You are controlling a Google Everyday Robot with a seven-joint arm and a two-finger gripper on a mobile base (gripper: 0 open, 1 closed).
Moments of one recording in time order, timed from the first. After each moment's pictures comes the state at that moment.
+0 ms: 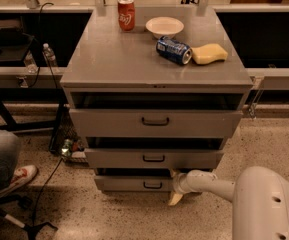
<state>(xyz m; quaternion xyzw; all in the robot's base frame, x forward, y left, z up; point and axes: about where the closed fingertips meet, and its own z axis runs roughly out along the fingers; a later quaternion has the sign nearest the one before) 0.629 -0.137 0.189 -0.69 0.66 0.02 0.29</state>
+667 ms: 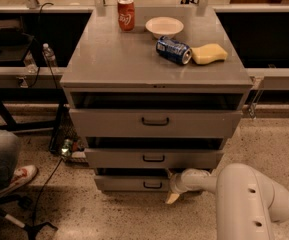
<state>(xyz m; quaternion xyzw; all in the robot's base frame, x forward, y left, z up) 0.638 -0.129 0.149 -0.69 0.67 0.03 0.26</state>
